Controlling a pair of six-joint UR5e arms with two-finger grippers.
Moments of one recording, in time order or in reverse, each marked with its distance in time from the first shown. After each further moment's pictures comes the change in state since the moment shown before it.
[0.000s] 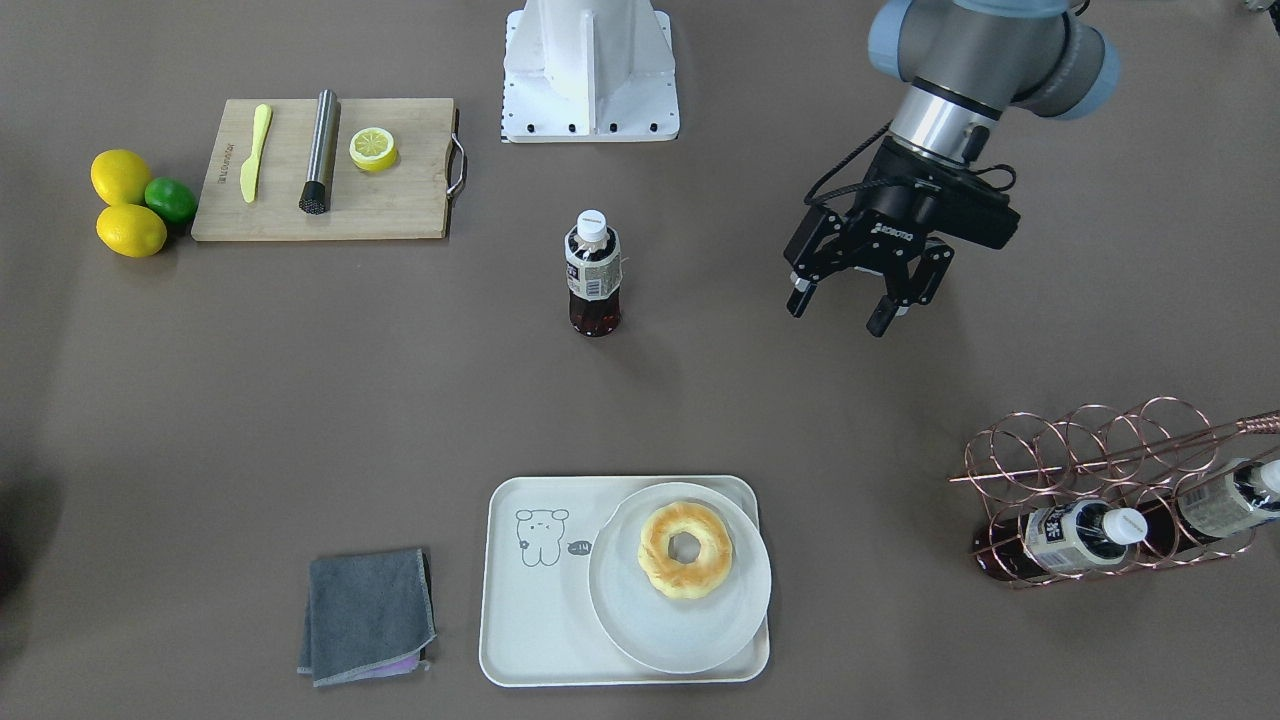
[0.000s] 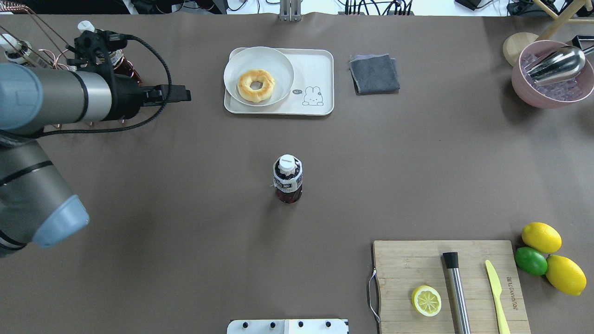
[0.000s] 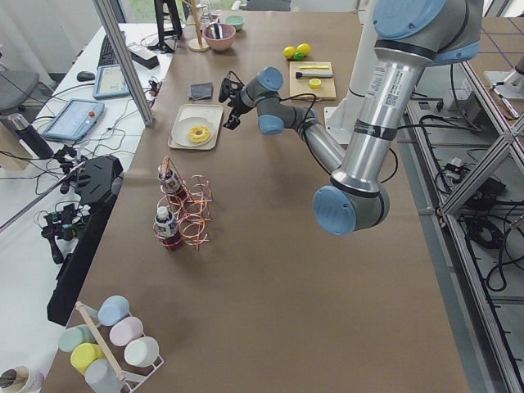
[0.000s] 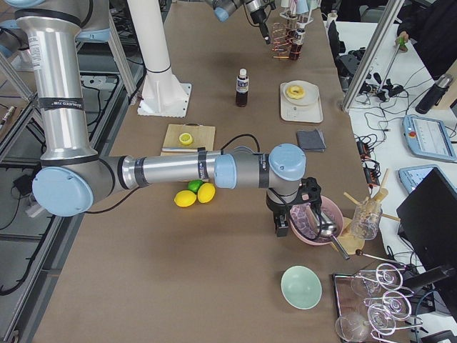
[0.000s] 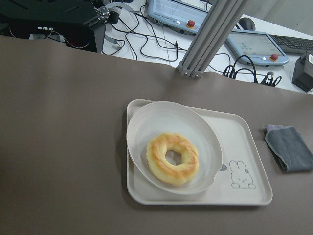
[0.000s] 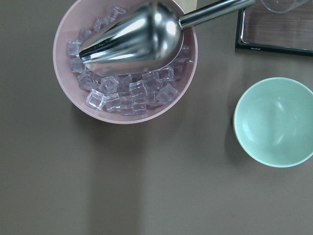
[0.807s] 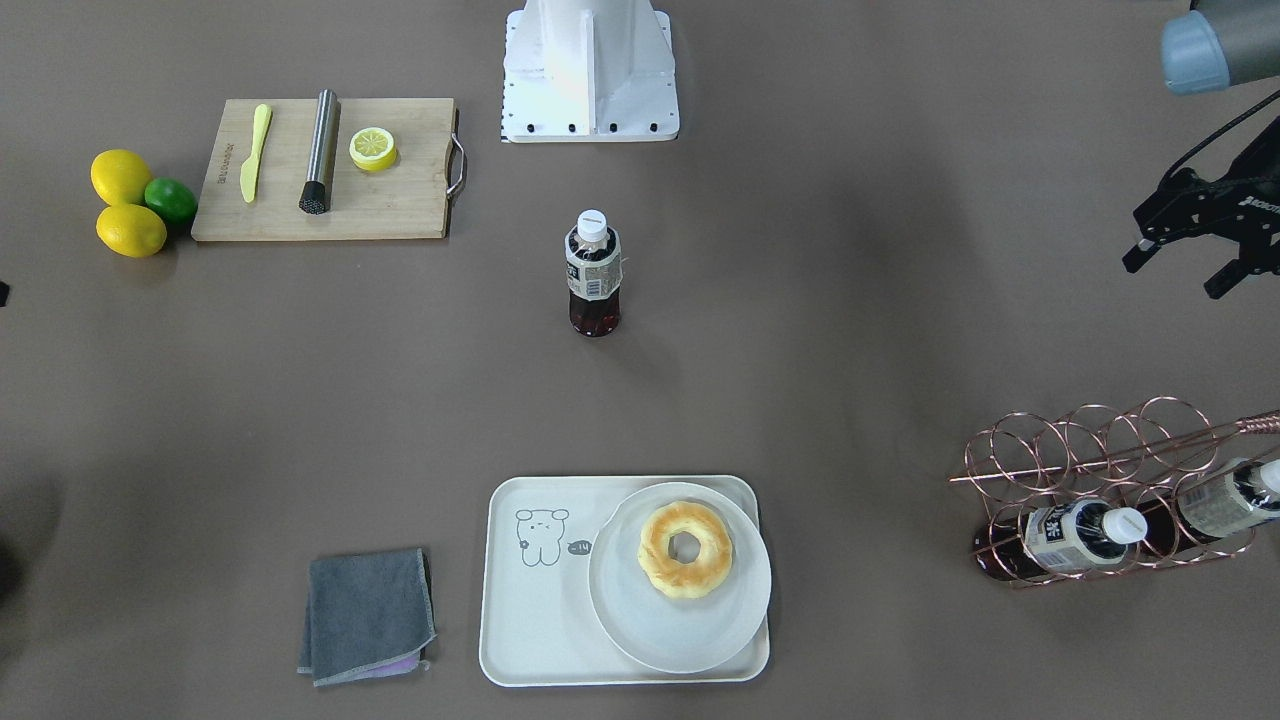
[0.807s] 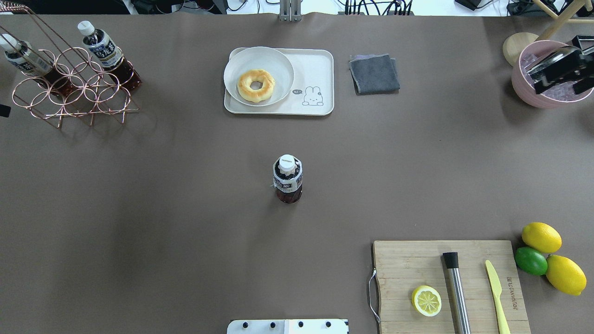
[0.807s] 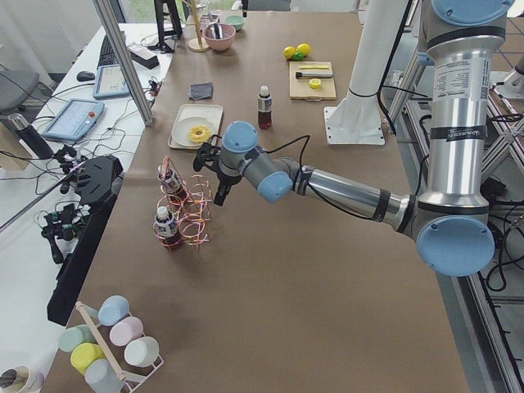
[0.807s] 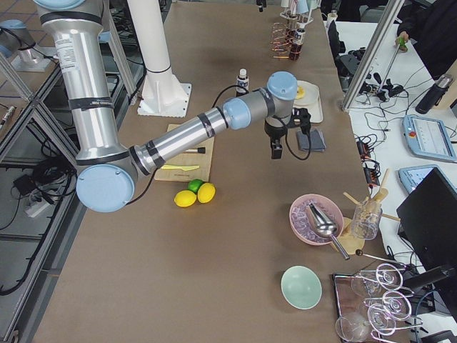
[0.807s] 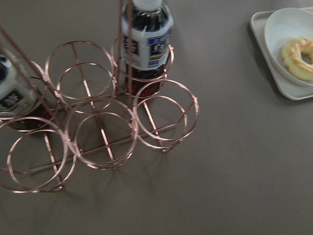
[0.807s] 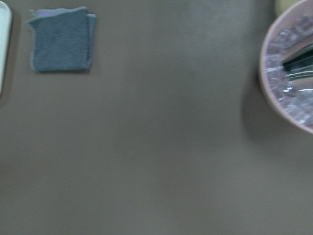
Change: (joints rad) left arm -0.510 0.340 0.043 0.103 -0.592 0.729; right arm -0.309 0.082 0.291 -0.011 0.052 0.499
